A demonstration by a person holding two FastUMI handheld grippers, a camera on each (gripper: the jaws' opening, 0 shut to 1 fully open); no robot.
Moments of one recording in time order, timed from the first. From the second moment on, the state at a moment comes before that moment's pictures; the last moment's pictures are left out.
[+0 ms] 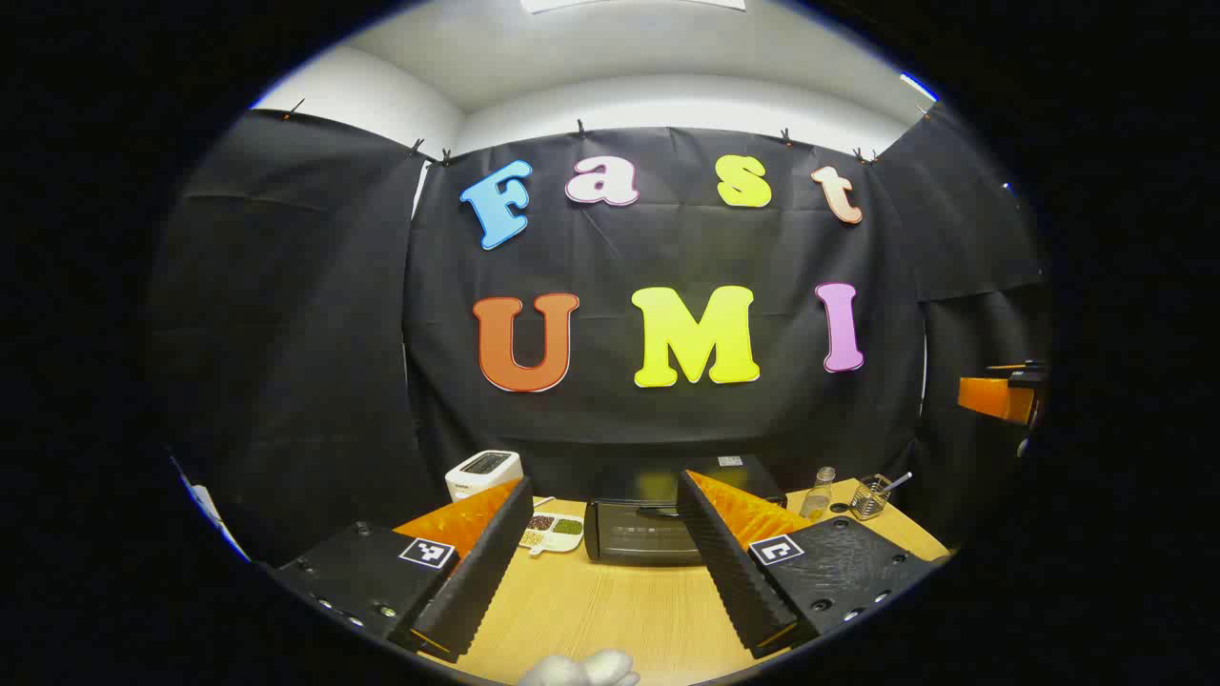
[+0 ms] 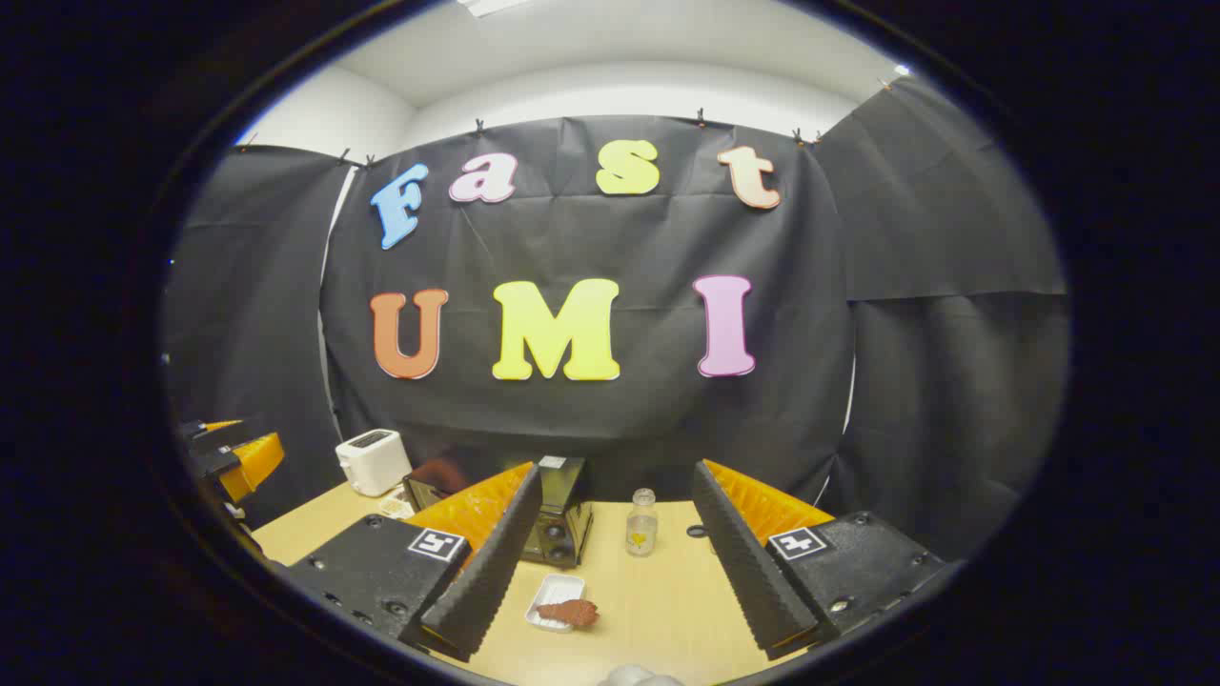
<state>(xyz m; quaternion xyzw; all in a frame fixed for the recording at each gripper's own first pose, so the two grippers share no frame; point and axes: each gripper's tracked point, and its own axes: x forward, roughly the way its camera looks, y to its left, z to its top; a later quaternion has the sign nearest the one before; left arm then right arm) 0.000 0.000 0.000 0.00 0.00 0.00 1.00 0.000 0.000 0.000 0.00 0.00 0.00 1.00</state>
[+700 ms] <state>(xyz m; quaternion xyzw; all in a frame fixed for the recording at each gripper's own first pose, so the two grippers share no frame) 0.022 -0.030 -0.005 0.01 0.00 -0.05 1.00 -0.028 -0.026 -0.009 0.00 0.00 -0.05 1.00</state>
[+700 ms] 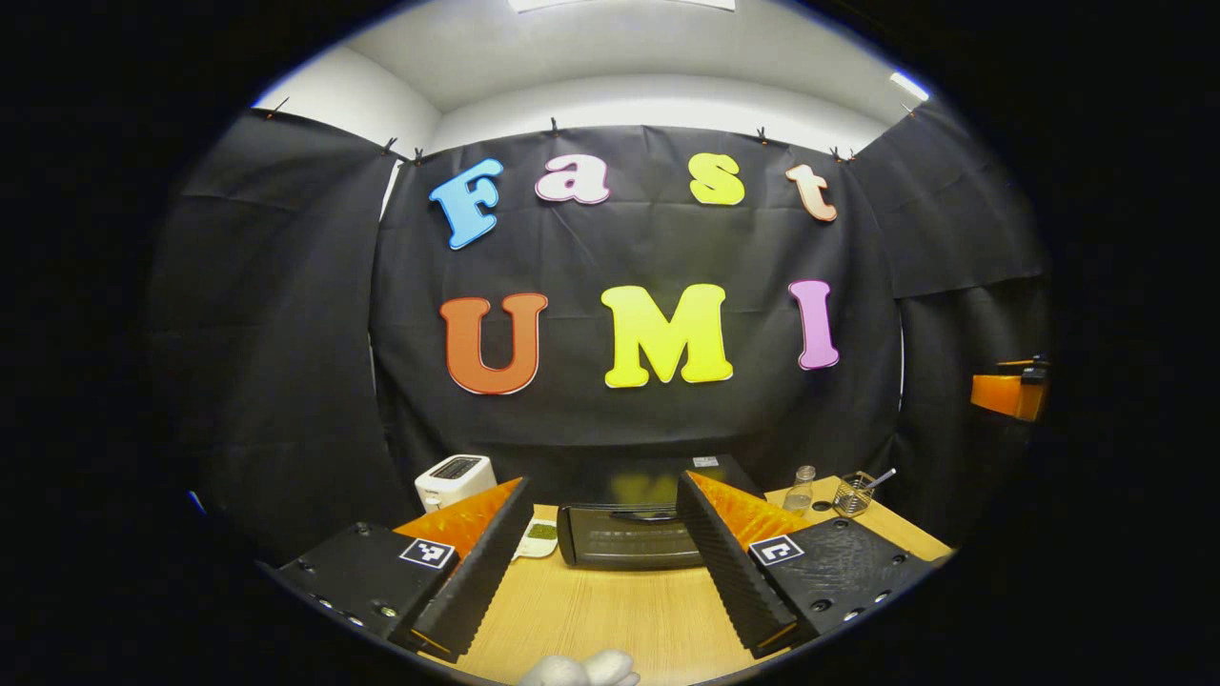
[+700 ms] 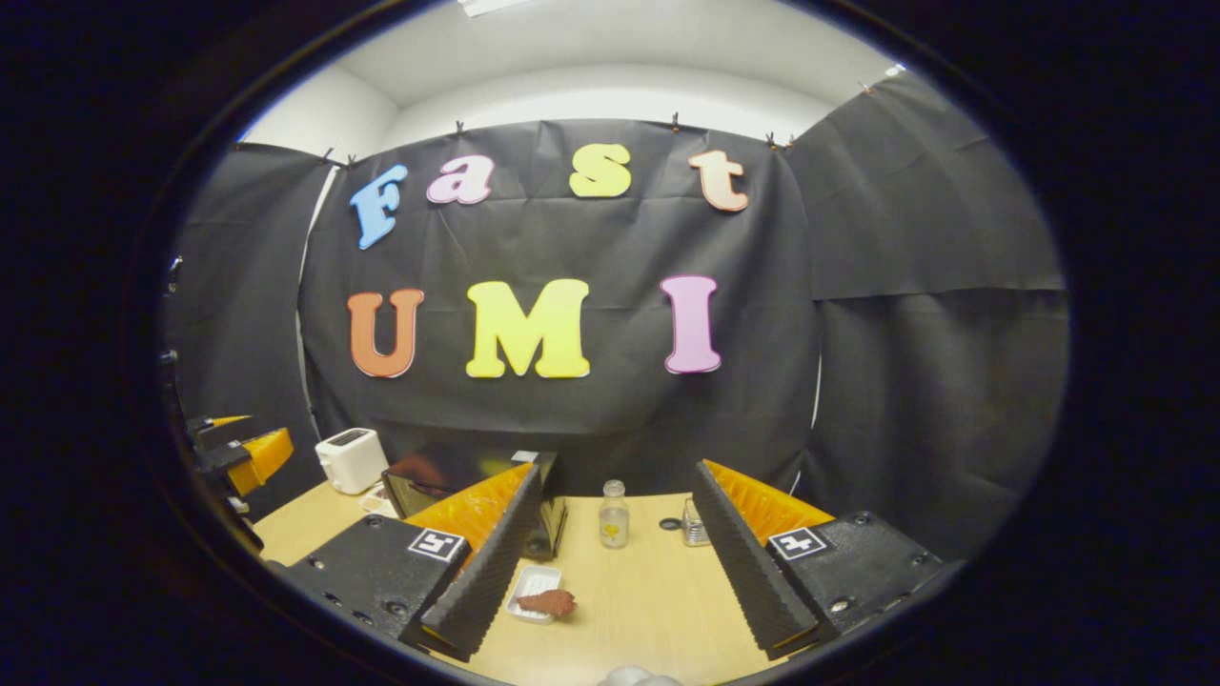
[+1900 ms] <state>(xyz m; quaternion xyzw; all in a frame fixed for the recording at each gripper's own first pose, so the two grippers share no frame) 0.251 -0.117 -0.175 0.02 0.12 -0.09 0.99 -0.072 -0.095 -0.041 0.02 0.09 -0.16 0.98</state>
